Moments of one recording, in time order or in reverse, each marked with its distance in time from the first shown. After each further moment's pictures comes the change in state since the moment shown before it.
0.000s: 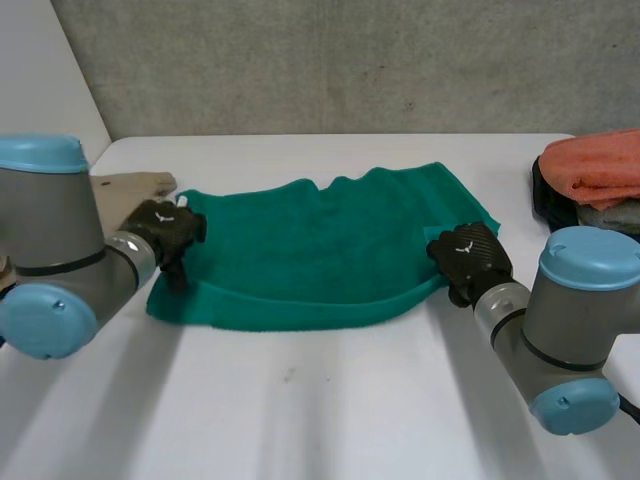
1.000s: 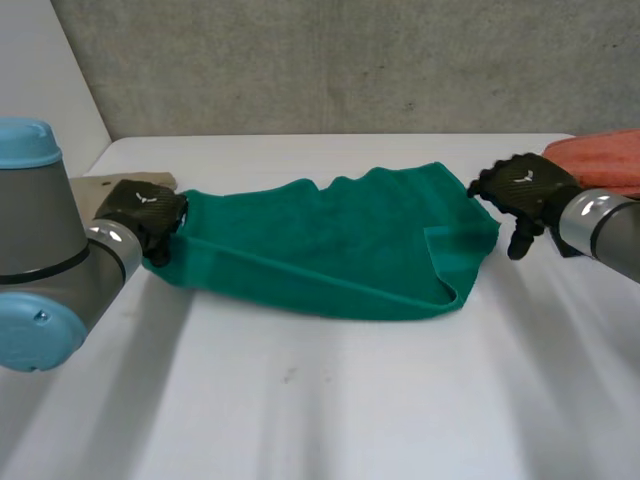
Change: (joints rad) left arm -0.019 0.147 -0.089 0.055 -0.072 0.001; right arm -0.273 0.041 -0.483 0.554 -0.382 -0.256; left_hand 0.698 0.745 0.739 0.744 0.704; right_hand -0.763 -0.855 -0.825 -0.827 -0.808
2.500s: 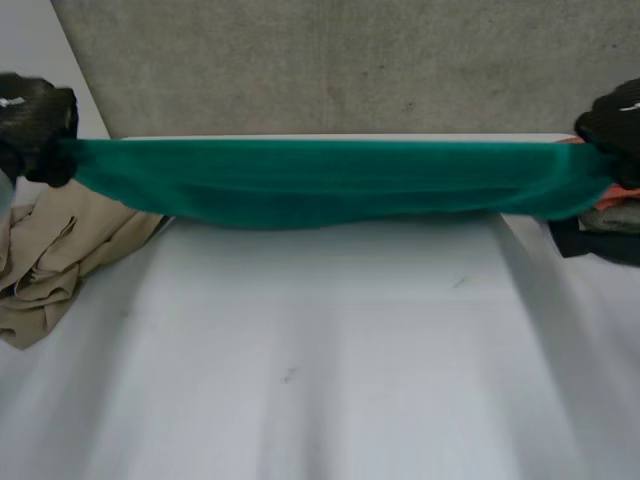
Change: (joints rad) left arm 0.194 0.409 -0.102 0.046 0.093 -0.046; right arm -0.078 -0.407 0.071 0.196 0.212 -0.067; left_hand 0.000 0.005 0.005 0.004 0.000; right_hand 0.731 0.850 0.820 0.825 0.795
